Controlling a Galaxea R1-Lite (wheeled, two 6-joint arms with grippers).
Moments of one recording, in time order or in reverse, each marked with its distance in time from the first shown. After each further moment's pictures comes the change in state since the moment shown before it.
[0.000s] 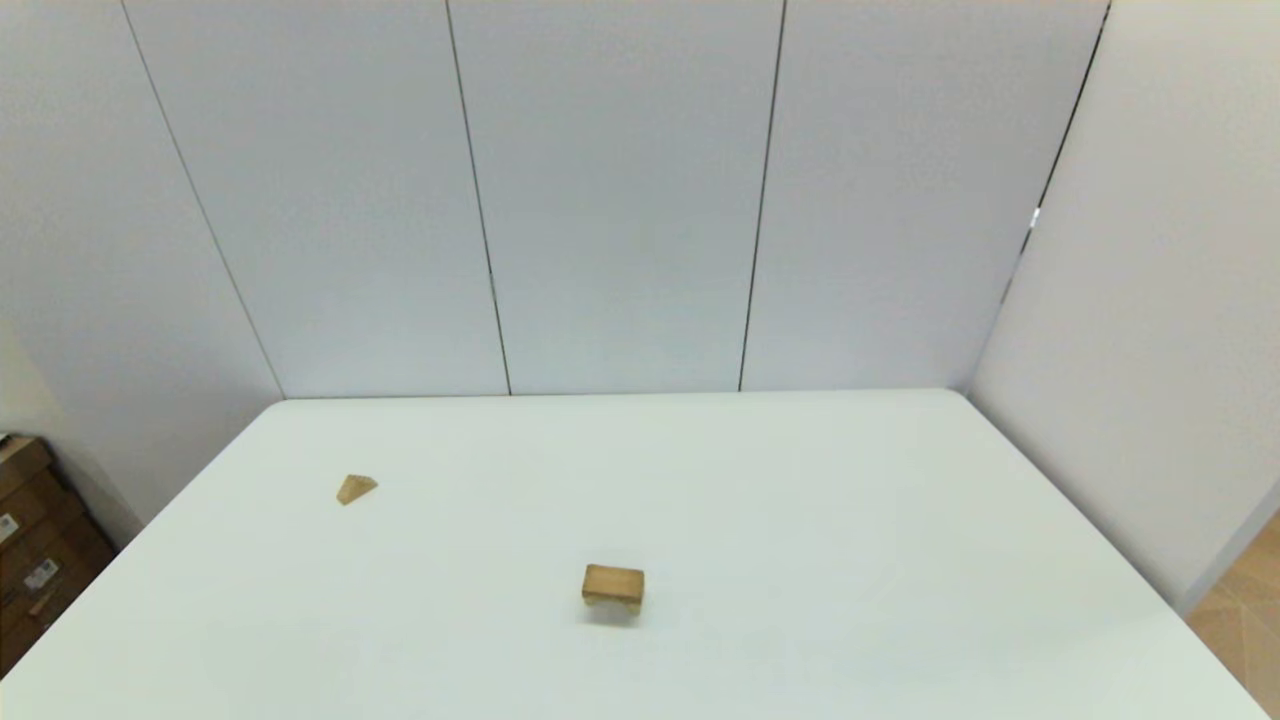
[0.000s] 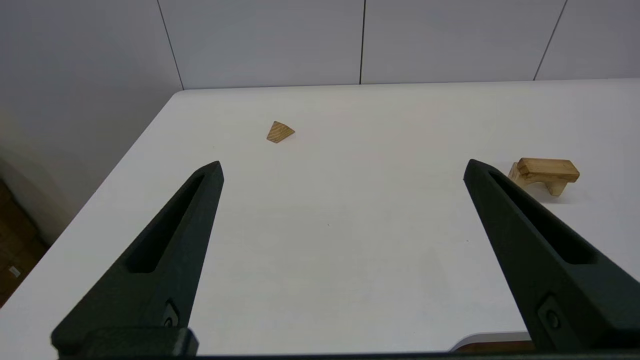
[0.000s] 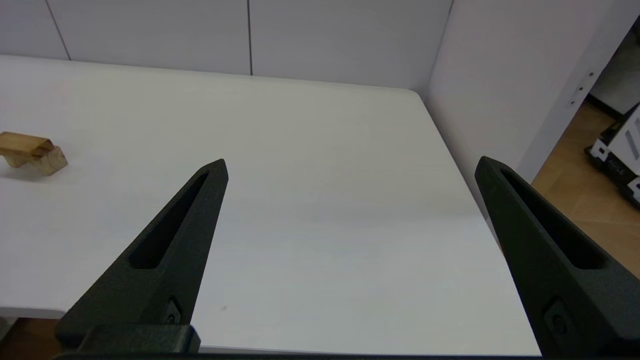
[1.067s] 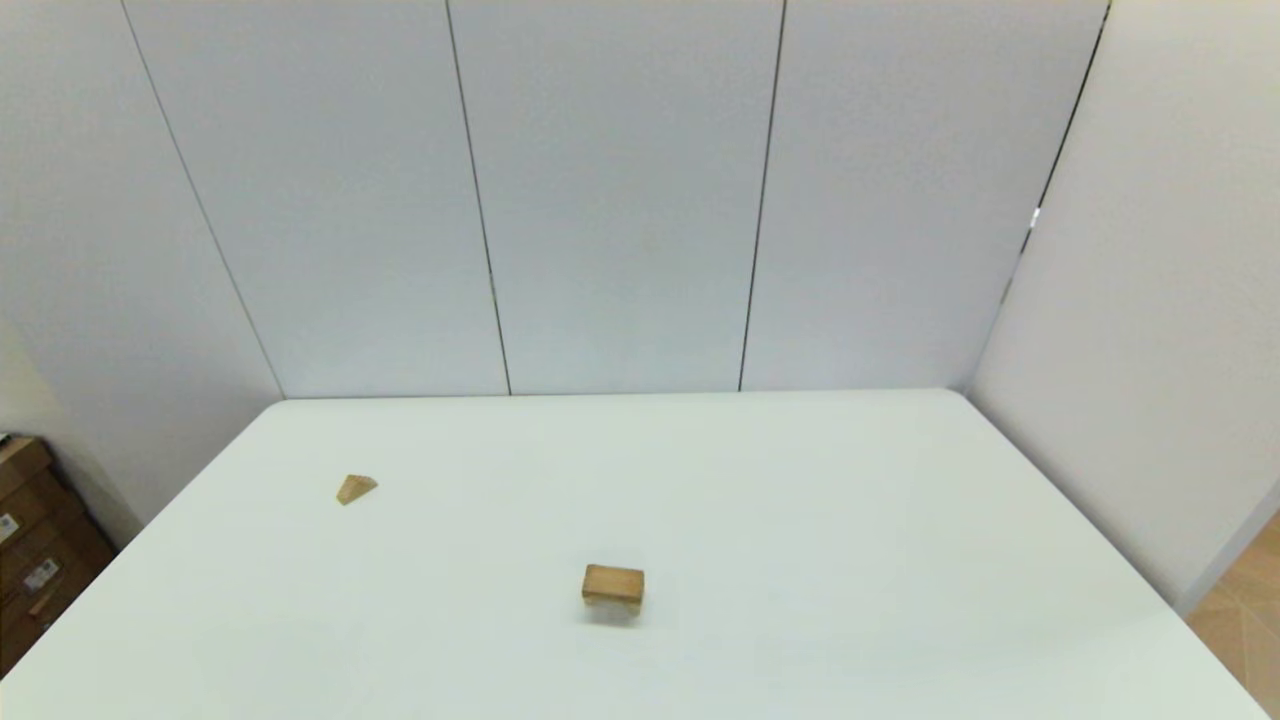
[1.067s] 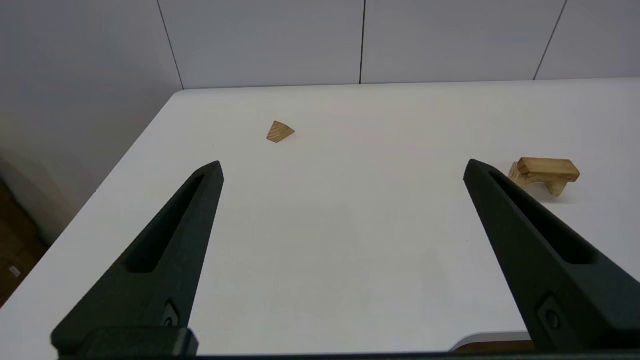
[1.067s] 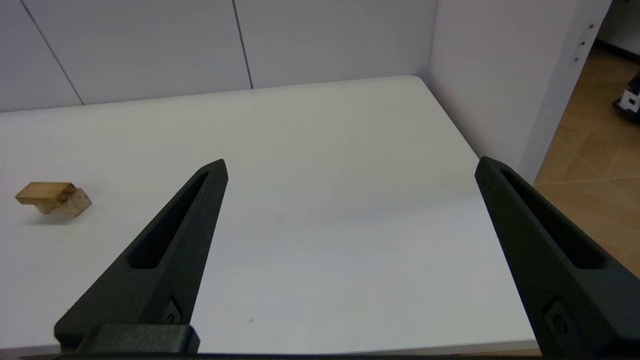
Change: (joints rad) left arm 0.000 0.000 0.000 0.001 0.000 0.000; right arm 0.000 0.000 0.000 0.000 -0.048 0.159
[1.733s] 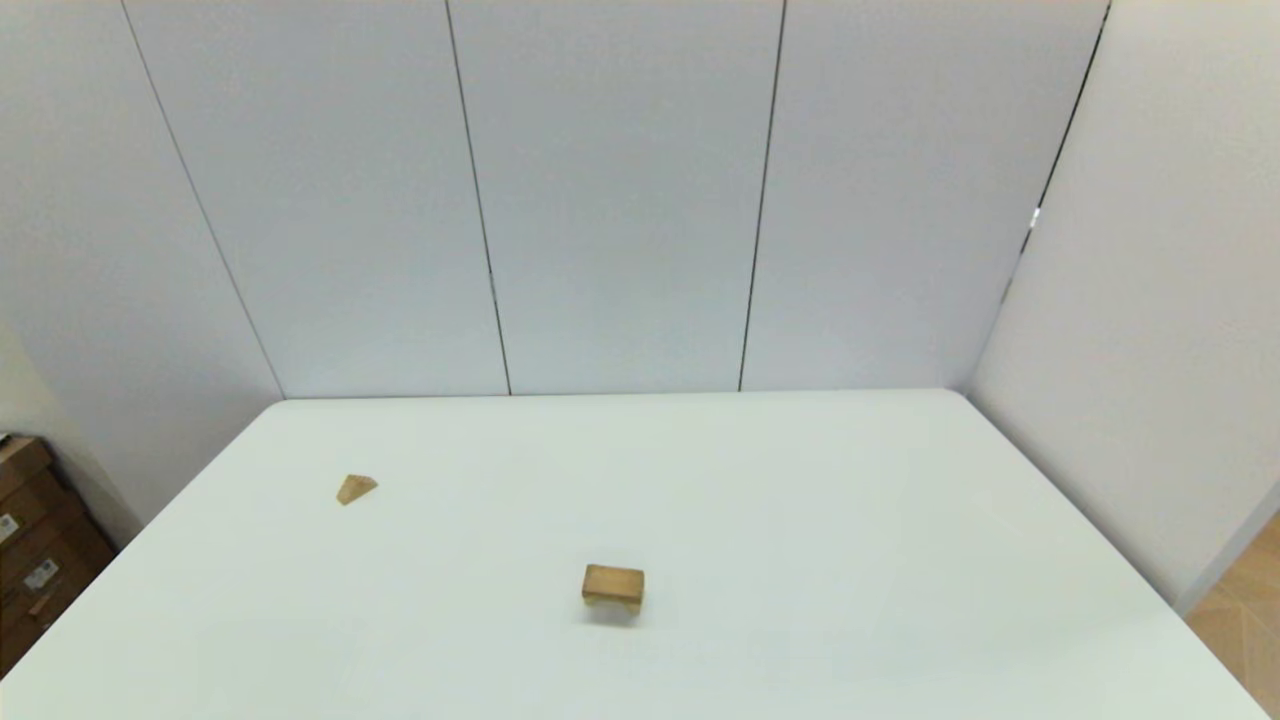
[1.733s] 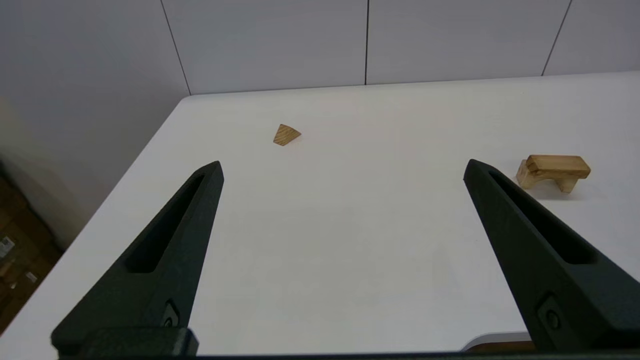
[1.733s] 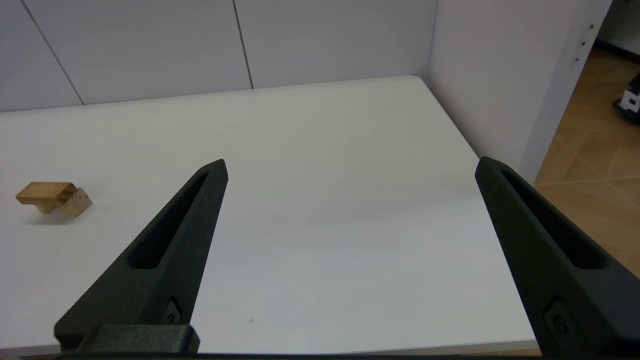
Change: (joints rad) left arm -0.001 0.000 -0.003 -0.003 0.007 0.037; right arm 0.000 0.000 0.000 0.000 0.000 0.000
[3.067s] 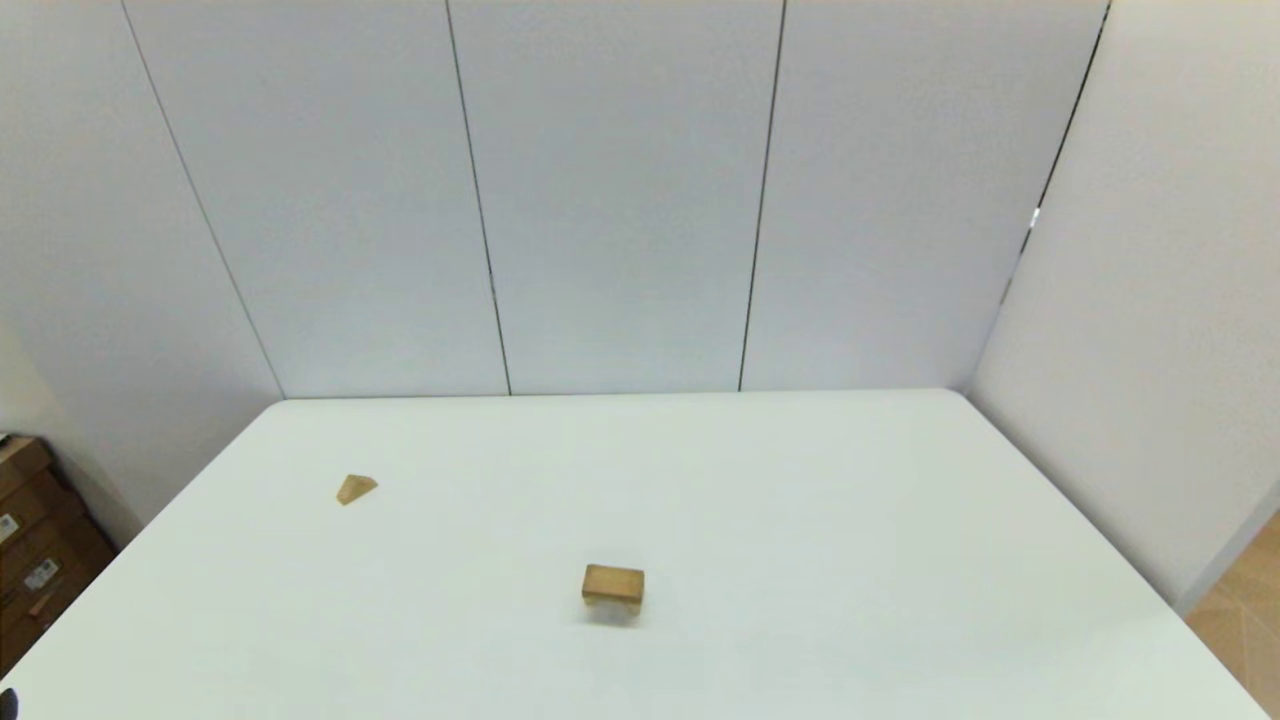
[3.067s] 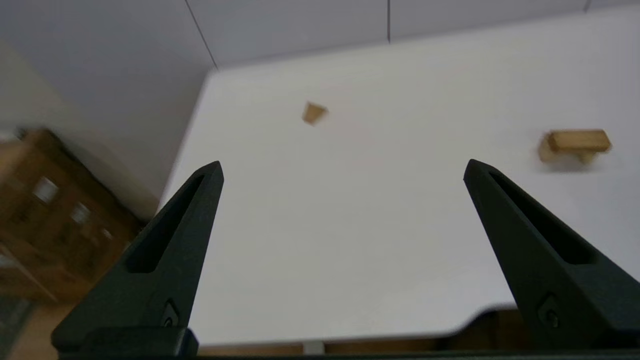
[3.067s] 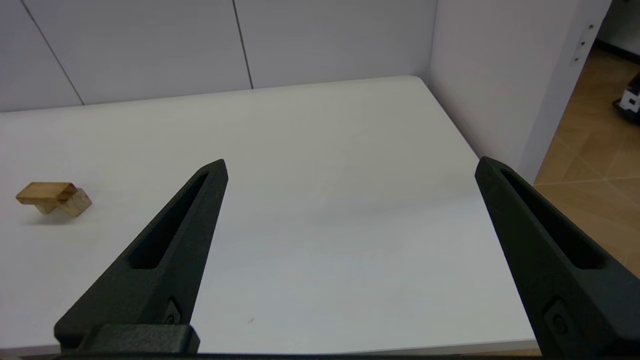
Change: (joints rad) left arm -0.037 0.422 -0.506 0.342 0.068 0.083; right arm 0.000 0.000 0.000 0.000 0.000 0.000
